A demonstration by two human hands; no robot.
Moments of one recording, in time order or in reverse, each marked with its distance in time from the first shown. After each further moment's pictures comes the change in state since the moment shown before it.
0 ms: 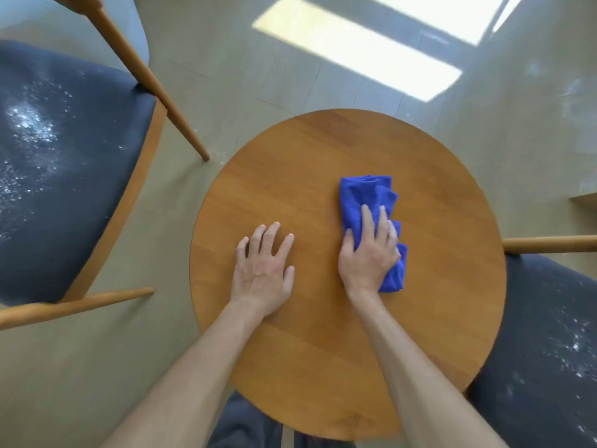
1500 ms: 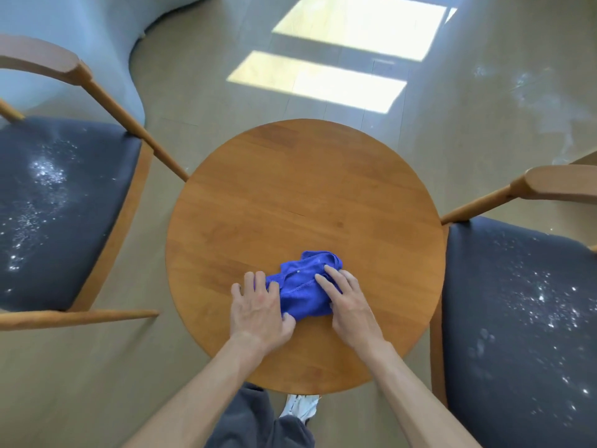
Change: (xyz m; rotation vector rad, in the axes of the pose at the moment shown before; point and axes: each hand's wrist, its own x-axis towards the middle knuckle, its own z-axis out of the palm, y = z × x) left_hand -0.099 0.102 -0.015 0.133 -0.013 0.055; right_hand -0.113 0.129 -0.069 0.173 -0.265 -0.509
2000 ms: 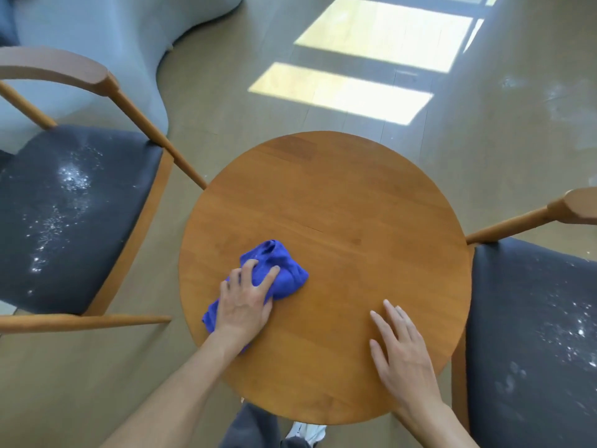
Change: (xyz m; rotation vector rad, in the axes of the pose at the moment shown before) left_hand 0.031 -0.057 0.024 -0.042 0.072 -0.010; right_hand -0.045 0.038 -0.017 -0.190 -0.031 0.191
